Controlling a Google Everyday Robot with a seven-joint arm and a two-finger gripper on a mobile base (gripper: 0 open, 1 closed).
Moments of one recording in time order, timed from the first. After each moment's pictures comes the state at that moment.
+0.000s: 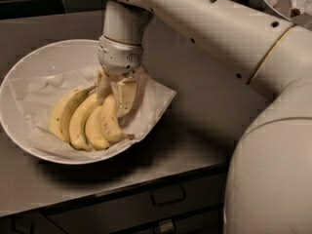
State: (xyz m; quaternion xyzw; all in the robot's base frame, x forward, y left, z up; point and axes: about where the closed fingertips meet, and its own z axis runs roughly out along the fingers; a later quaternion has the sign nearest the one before) arm 0.497 0.093 0.868 -0.89 0.40 0.20 0.06
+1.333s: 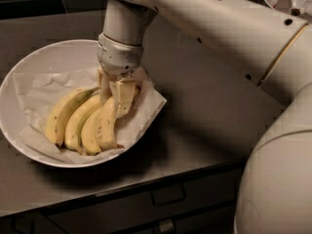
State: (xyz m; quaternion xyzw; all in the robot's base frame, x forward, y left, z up) arm 0.501 0.097 0.875 -0.89 0.41 0.18 0.09
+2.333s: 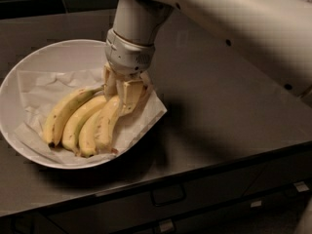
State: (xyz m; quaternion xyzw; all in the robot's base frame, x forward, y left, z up) arm 0.490 0.080 0.892 -0.88 0.42 0.15 0.13
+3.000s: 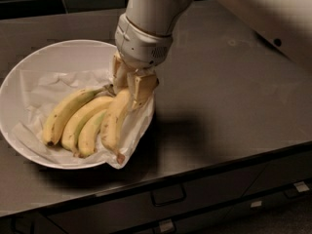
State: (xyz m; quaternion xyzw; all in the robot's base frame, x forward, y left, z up) arm 0.472 0.054 0.929 -0.88 0.43 0.10 0.17
